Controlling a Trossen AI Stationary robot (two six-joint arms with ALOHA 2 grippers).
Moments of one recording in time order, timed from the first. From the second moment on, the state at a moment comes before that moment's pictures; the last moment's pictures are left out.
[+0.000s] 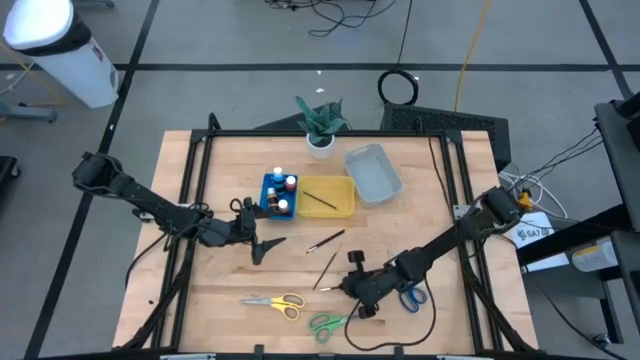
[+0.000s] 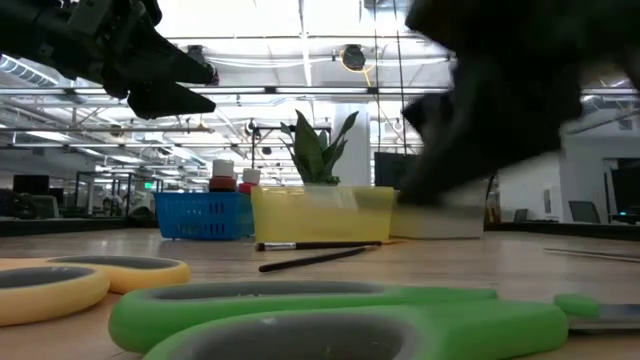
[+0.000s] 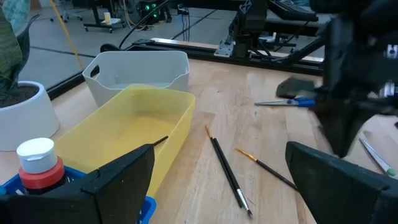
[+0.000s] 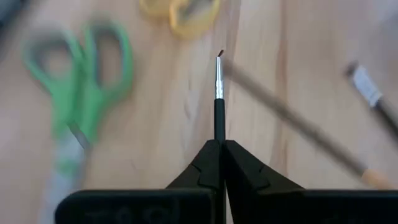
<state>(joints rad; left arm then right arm) -0.40 1.11 0.33 0.50 -0.59 -0.24 0.53 1.84 0.96 0.10 0.29 0.22</state>
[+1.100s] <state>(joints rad) -0.40 1.11 0.33 0.50 -0.59 -0.23 0.28 1.71 0.96 0.23 0.20 0.13</state>
